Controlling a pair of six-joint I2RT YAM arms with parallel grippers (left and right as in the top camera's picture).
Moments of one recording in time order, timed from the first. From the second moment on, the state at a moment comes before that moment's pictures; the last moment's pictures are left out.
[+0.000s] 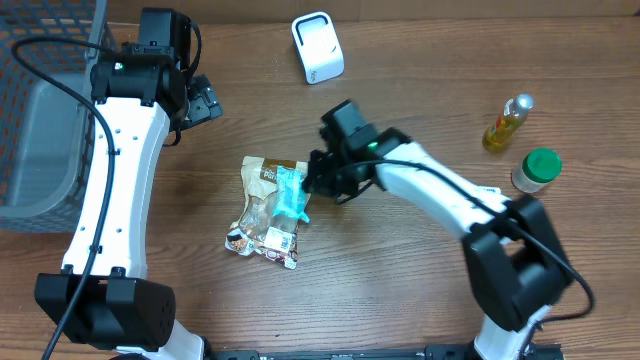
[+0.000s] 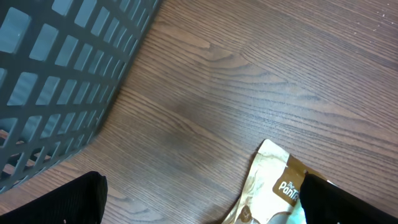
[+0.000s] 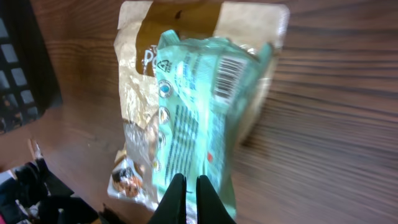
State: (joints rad) left arm -0.08 1.75 1.82 -1.29 -0.28 -0.51; right arm 0.57 1.90 1.35 -0.62 -0.48 0.72
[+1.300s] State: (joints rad) left arm -0.08 1.75 1.82 -1.29 -0.28 -0.51; right arm 0.65 2.01 1.27 -0.41 -0.34 0.83
